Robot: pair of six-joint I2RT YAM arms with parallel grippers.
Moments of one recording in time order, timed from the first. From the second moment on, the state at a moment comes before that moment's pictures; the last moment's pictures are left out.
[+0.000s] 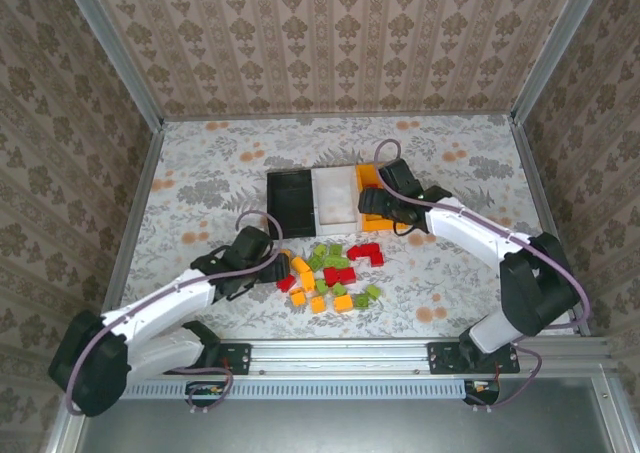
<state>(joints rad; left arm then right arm) -0.71 1.06 0.49 -0.44 -0.09 -0.65 0.49 1.52 1.04 -0.44 0.14 0.63</state>
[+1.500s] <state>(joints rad) -0.90 1.44 1.04 -0.35 -0.09 -0.54 0.43 1.17 0.78 -0.45 0.18 0.68</state>
